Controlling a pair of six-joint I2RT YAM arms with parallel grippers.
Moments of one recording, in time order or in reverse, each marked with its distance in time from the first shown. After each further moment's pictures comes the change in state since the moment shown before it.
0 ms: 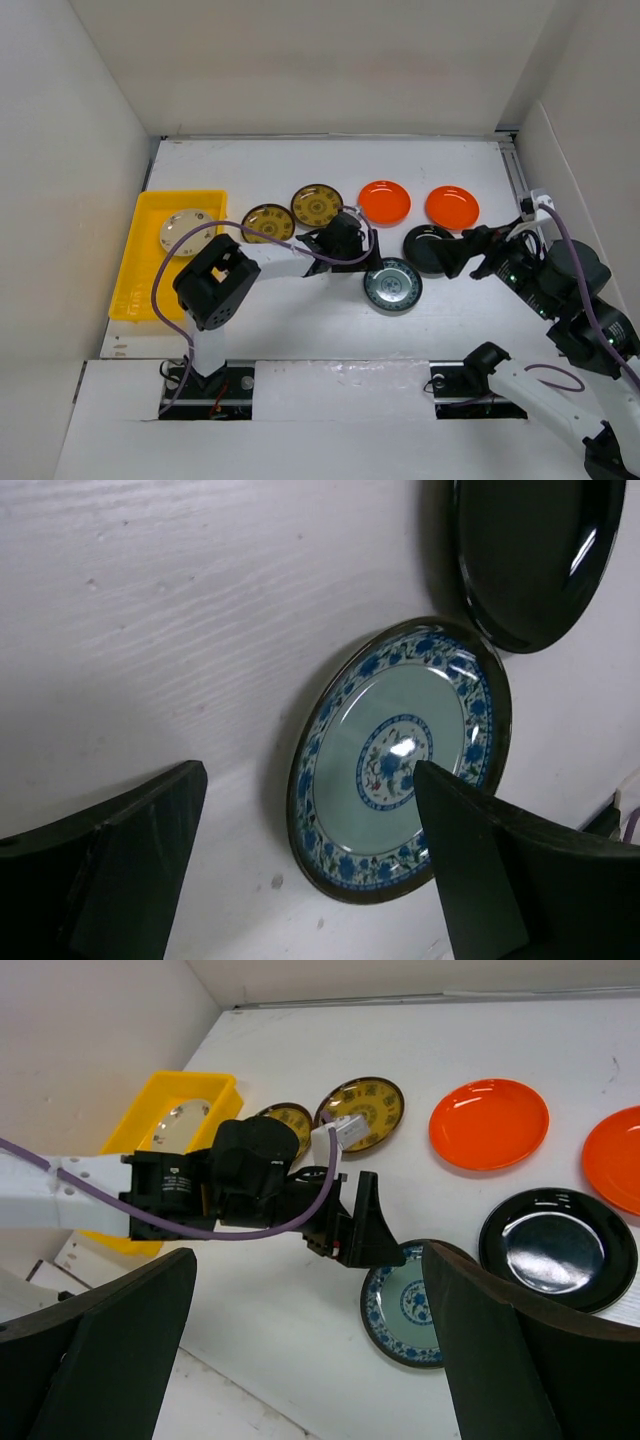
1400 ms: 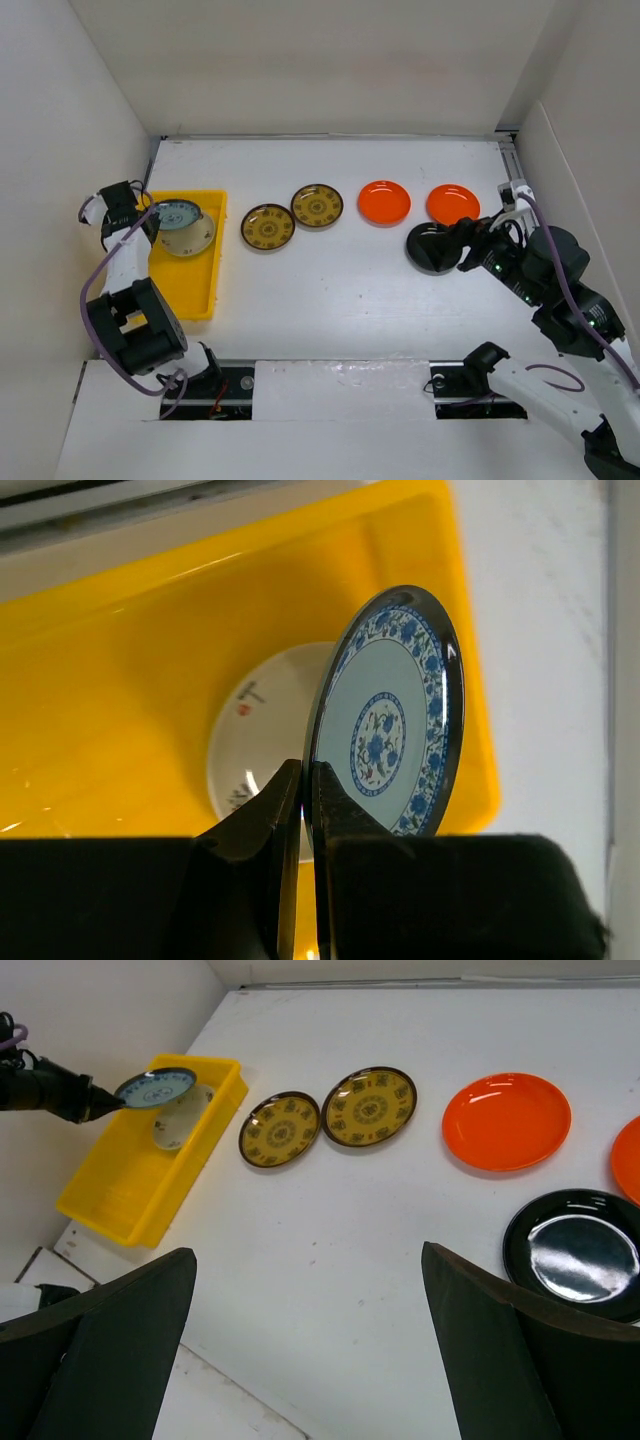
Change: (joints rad) left arm 1.272 -0.454 -0.055 -0.380 -0.230 -0.126; right arm 0.000 0.057 -0.020 0.055 -0.034 -0.003
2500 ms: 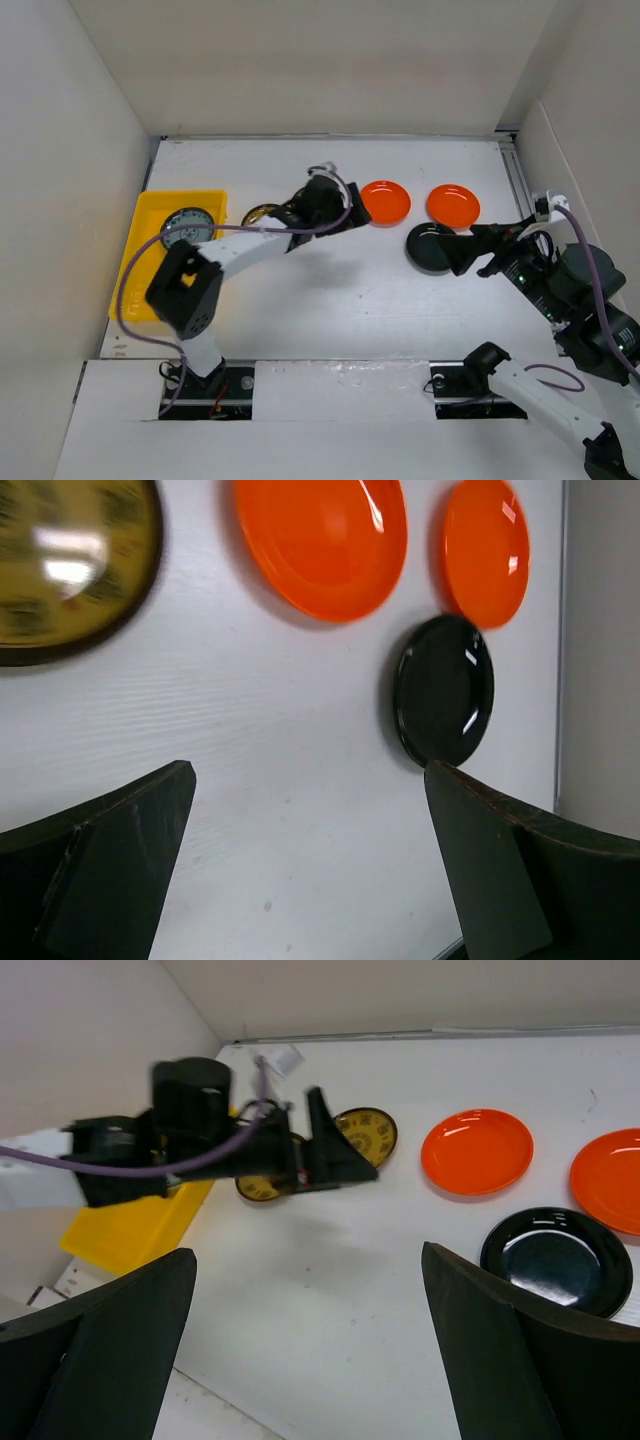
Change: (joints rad) left arm -1.080 0.213 0.132 0.256 0.135 0.080; right arm 0.000 -0.066 0.048 -0.040 0.067 -0.008
